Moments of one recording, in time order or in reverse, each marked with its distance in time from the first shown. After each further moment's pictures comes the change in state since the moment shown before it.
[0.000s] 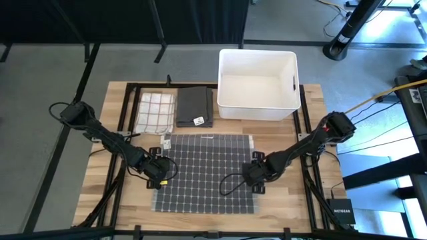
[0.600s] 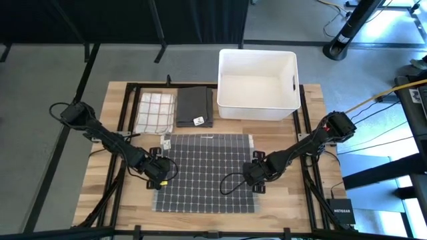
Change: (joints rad) left arm 0.000 0.004 0.014 -0.003 0.001 0.019; right arm -0.001 0.003 -0.018 -0.004 0.001 0.003
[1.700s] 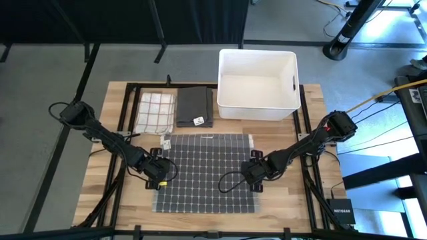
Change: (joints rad) left arm 0.000 -0.006 -0.022 0.030 0.021 0.044; right arm 0.000 -0.003 -0.047 0.125 0.046 -0.024
